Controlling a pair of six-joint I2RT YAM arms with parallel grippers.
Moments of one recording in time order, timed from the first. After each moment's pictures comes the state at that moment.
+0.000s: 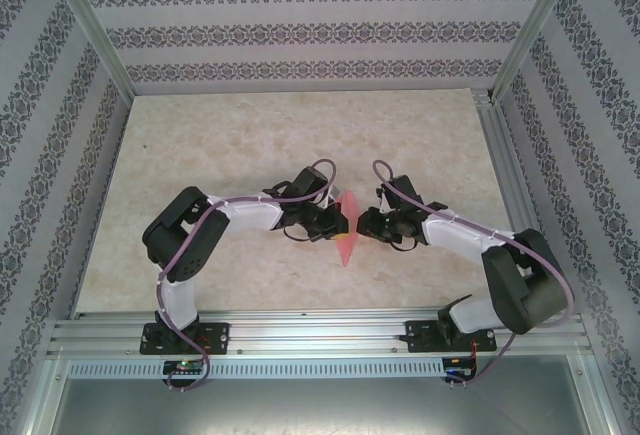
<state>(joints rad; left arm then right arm) -0.76 1.88 1.07 -0.07 0.63 -1.03 0.45 1.38 0.64 -0.27 -0.32 0.65</state>
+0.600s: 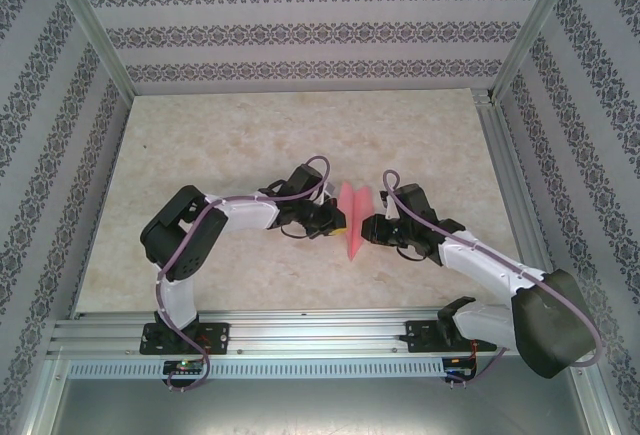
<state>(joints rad) -0.72 1.90 1.06 0.00 0.64 -1.08 0.48 1.17 0.53 -0.24 -0.31 0.58</state>
